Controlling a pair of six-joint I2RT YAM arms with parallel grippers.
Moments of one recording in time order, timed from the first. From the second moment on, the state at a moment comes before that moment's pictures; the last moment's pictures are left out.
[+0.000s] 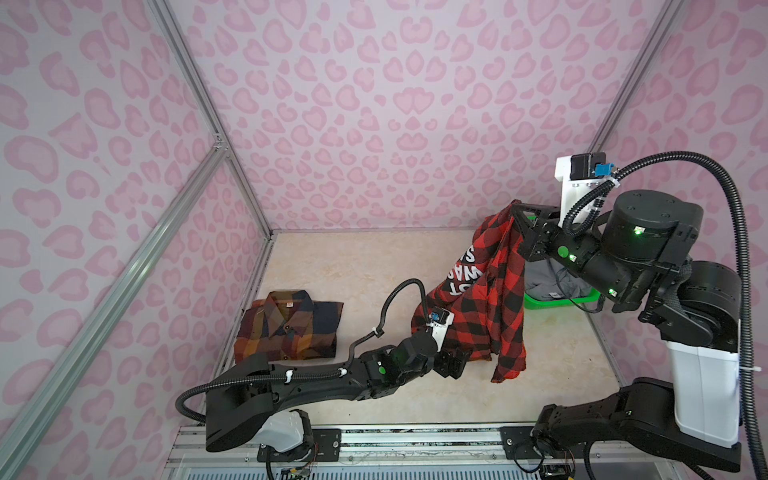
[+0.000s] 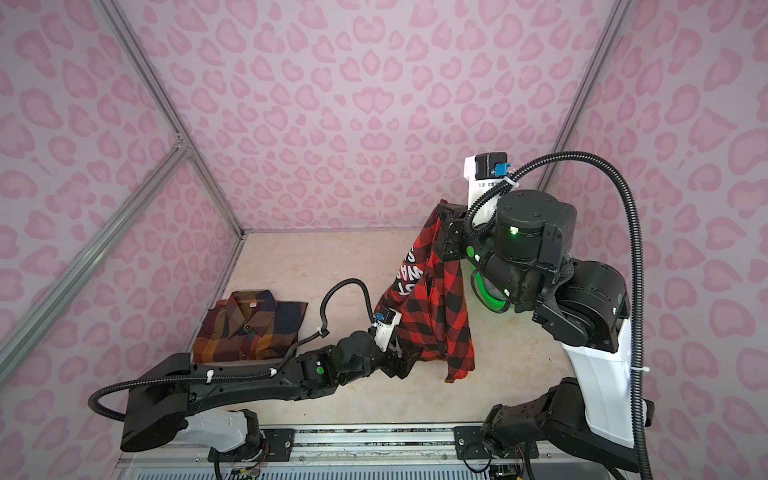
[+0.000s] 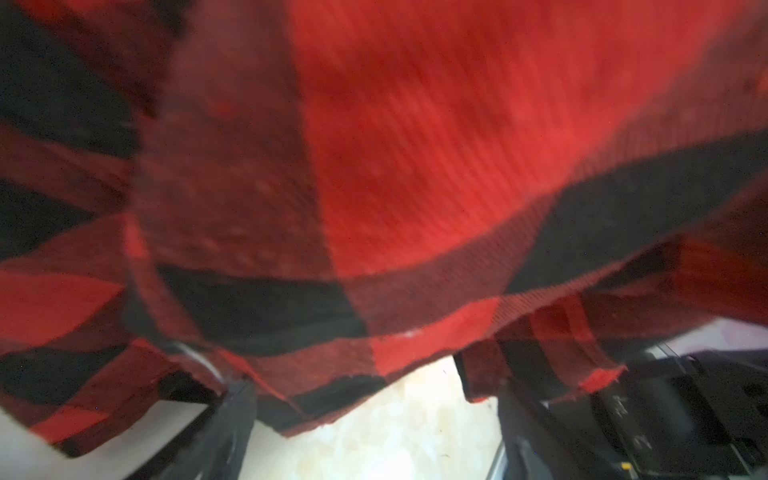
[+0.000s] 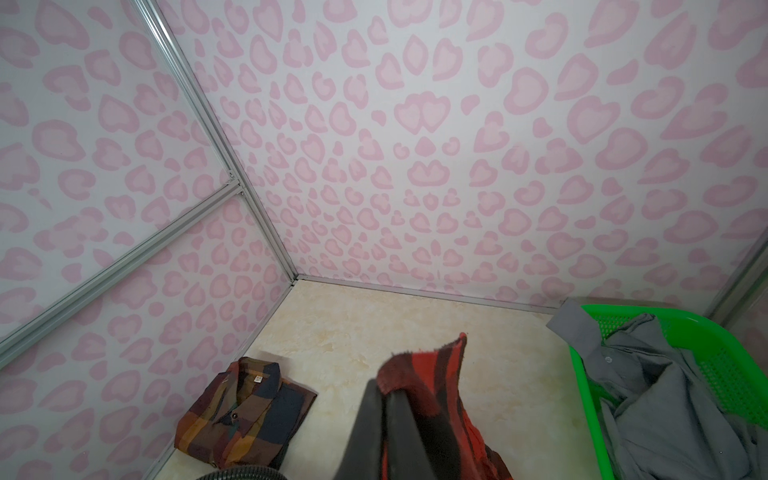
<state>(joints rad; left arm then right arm) -1.21 1.45 0.79 0.25 -0.16 -0.50 0.88 1.38 2.34 -1.16 0.46 0.32</state>
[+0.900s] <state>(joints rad) -1.20 1.60 0.82 0.40 -0.13 -0.43 0.88 1.33 2.25 -1.11 0.39 0.34</state>
